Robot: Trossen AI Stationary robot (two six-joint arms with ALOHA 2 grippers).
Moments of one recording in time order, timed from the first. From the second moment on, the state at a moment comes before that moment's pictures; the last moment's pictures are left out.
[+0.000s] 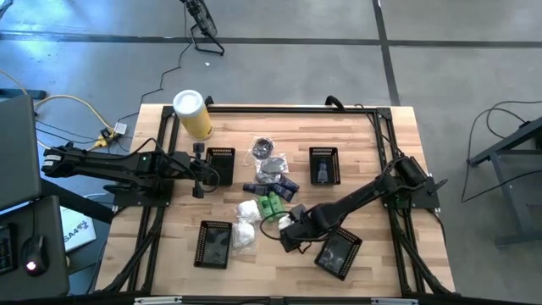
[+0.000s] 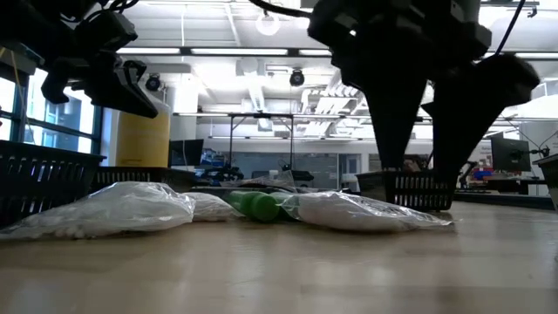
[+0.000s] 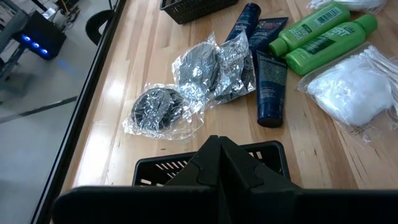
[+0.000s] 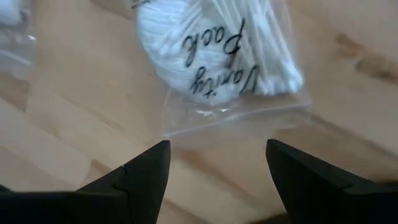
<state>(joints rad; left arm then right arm) 0.00 0.63 0.40 -0.29 -0.26 0.34 0.43 1.96 1.43 -0.80 -0.01 1.56</state>
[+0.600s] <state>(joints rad) 0.00 0.63 0.40 -0.30 -0.26 0.34 0.48 1.99 1.43 -0.37 0.00 1.57</state>
